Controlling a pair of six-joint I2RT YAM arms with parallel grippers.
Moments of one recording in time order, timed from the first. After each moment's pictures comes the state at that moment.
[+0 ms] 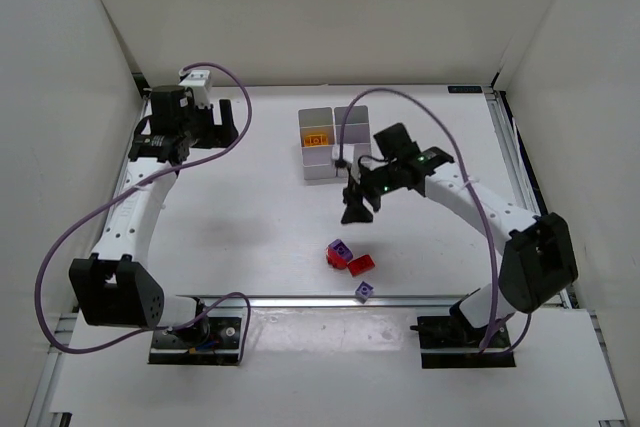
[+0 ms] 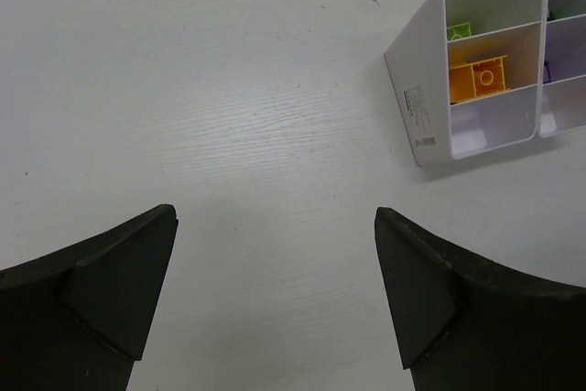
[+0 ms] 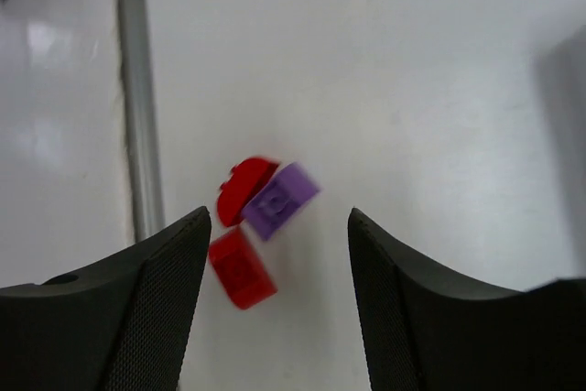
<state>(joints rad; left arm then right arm) -0.07 1.37 1.31 -0.50 0.15 -0.03 0.57 1.48 1.22 -0.62 -0.78 -0.51</state>
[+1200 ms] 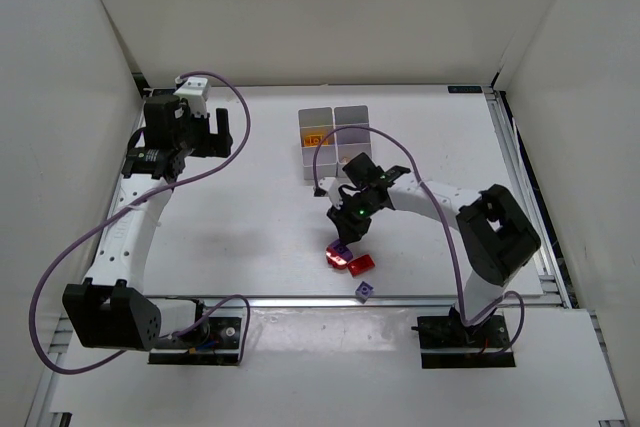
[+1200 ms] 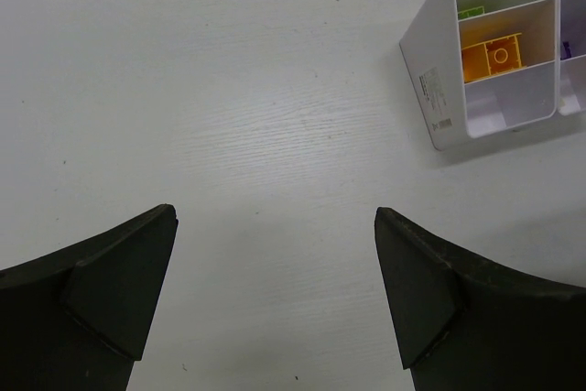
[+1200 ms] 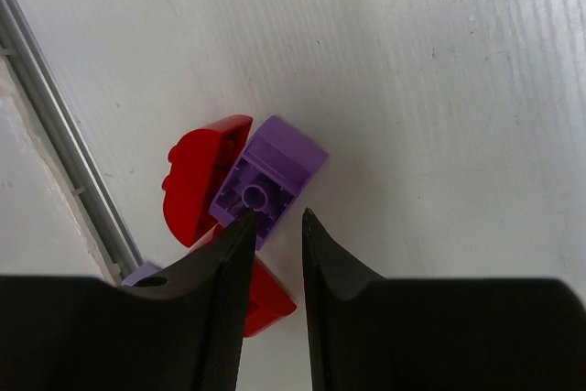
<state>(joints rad) -0.07 1.25 1.24 -0.51 0.13 0.03 0.72 1.70 1.08 -0.58 -0.52 -0.37</state>
